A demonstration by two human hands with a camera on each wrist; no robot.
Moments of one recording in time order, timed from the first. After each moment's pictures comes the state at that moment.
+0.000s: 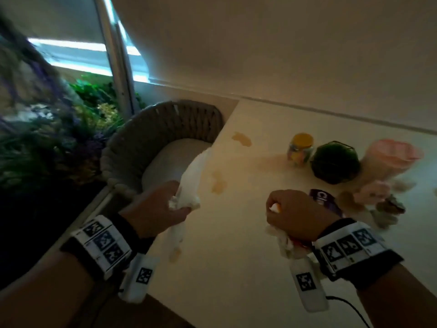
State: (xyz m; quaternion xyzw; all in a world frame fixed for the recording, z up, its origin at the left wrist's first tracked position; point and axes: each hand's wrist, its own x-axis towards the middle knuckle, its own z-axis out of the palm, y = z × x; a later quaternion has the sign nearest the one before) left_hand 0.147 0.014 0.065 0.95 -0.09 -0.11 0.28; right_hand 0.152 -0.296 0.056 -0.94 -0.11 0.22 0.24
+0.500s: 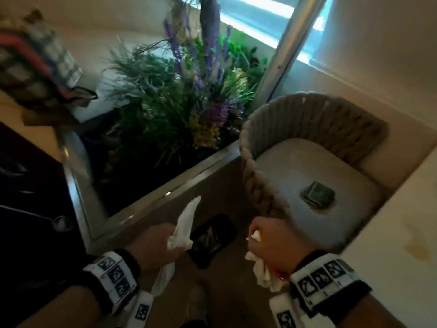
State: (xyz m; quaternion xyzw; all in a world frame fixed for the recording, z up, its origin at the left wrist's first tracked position) left_hand 0.008 0.422 -0.050 0.90 0.21 -0.26 0.28; right_hand 0.149 0.169 -0.030 -0.87 -0.27 0.34 0.22
